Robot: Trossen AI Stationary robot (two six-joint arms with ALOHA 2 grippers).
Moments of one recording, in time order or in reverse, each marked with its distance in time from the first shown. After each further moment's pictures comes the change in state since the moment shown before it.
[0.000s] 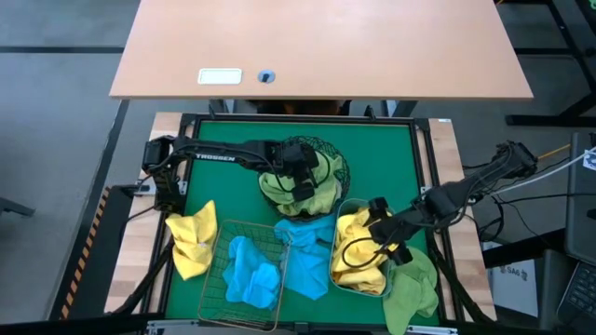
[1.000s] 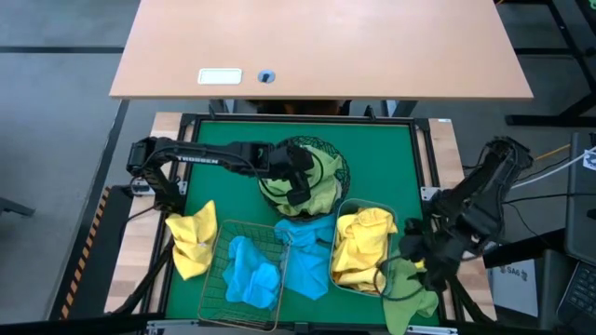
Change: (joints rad) left arm -0.074 -0.118 0.001 -0.008 -0.050 -0.045; right arm 0.361 0.003 0.162 -0.246 -0.011 0.682
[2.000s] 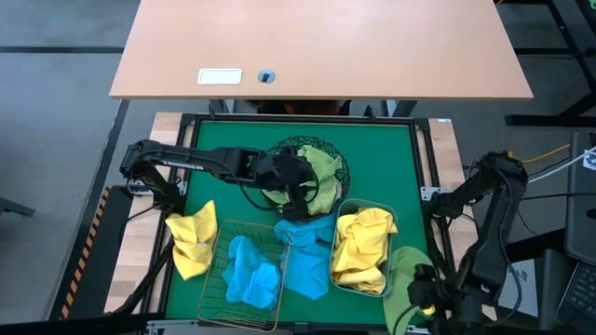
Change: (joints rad) left arm -0.130 -0.039 0.133 -0.033 0.004 0.000; right arm 0.309 0.244 -0.001 0.288 0.103 0.401
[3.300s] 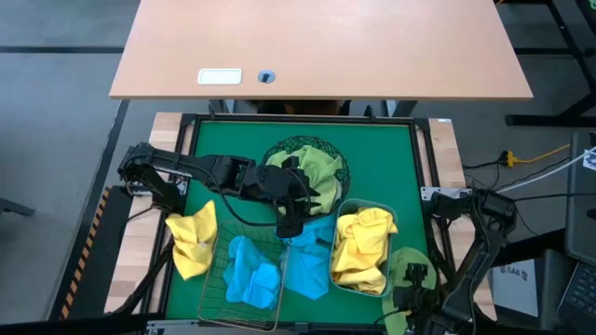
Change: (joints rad) left arm -0.121 0.000 0.128 0.001 0.000 0.000; right arm -0.003 0.373 0.000 -0.186 -0.027 0.043
